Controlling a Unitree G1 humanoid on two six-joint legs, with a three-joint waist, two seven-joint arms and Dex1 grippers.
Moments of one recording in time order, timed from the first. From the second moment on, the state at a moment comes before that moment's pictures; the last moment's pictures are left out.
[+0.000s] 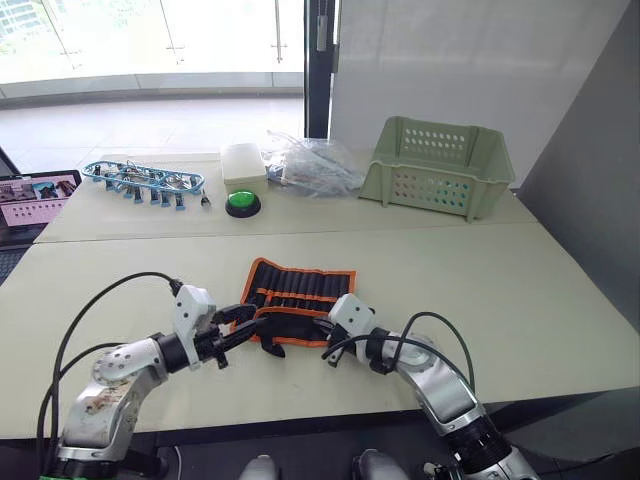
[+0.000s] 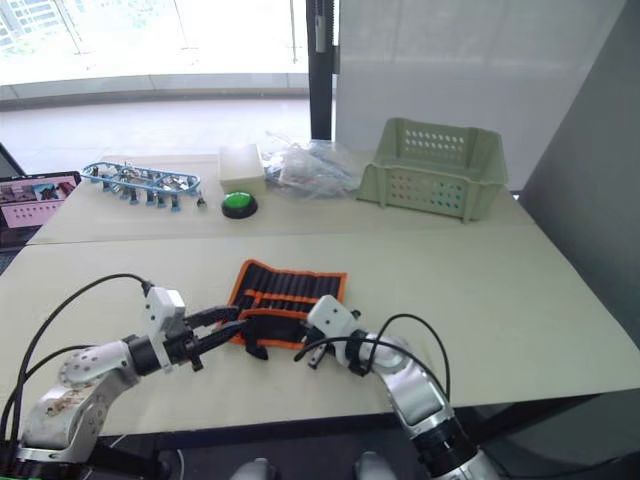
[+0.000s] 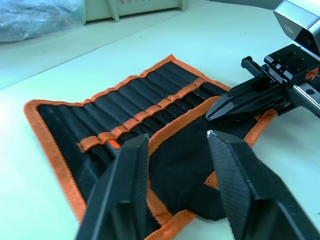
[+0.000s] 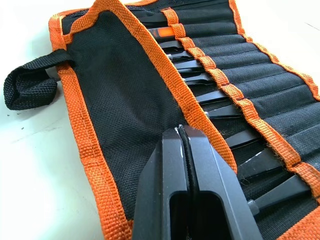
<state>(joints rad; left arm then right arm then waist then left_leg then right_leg) -0.03 0.55 0.12 -0.24 -0.43 0.31 -0.85 -0.31 -0.25 0.36 -0.06 -0.03 0.33 0.61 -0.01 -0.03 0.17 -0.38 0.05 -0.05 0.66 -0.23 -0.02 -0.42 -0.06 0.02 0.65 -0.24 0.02</state>
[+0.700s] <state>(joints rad) -0.09 0.38 -0.04 -0.13 -0.18 0.30 -0.56 -0.30 -0.27 0.37 -0.08 -0.03 0.35 0.61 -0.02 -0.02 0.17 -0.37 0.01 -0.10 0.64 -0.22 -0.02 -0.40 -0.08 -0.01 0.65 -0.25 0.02</state>
